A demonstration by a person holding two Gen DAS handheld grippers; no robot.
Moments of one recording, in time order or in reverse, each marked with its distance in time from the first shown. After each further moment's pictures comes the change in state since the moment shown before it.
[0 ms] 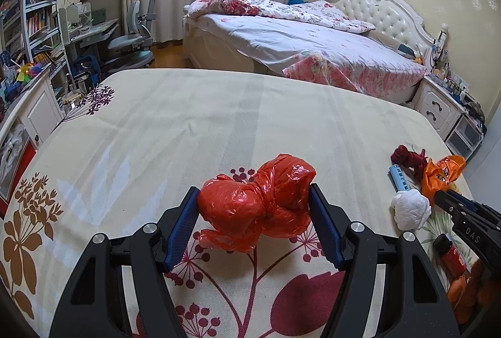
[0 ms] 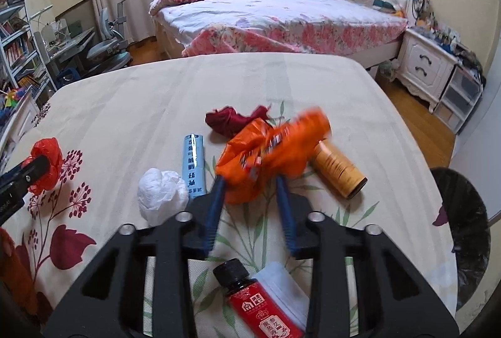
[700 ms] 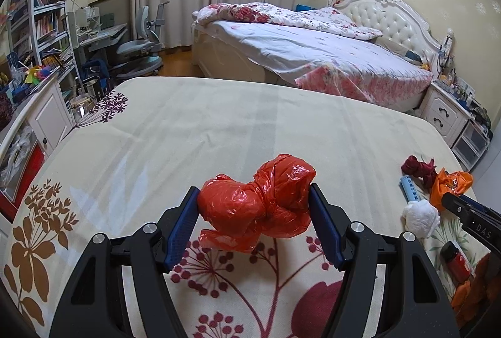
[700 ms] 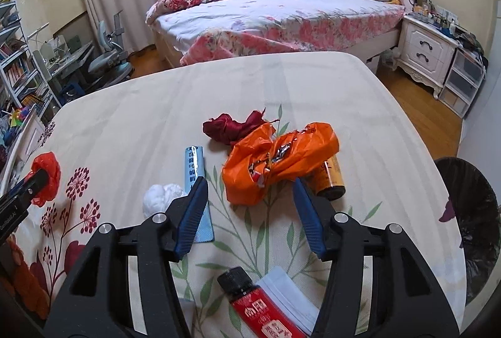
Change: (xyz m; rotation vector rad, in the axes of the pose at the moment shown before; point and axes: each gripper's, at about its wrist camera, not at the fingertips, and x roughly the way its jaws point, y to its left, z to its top) left arm -0.004 0.015 0.007 -0.014 -0.031 0.040; right arm 0.003 -0.008 0.010 0.077 0.003 0.028
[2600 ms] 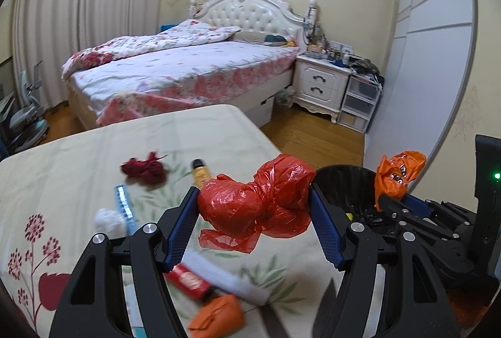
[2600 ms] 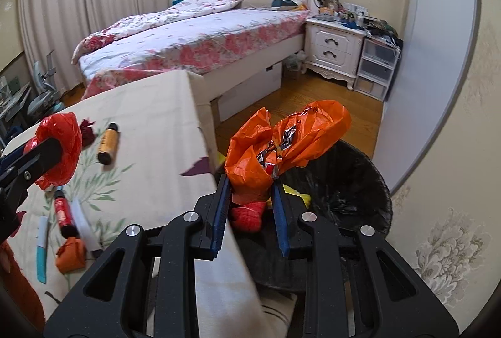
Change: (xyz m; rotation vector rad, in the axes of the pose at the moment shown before) left arm -0.068 -0.279 -0.050 0.365 -0.073 -0.466; right arm -0.105 -0.202 -0.068 0.190 -0.124 -0.302
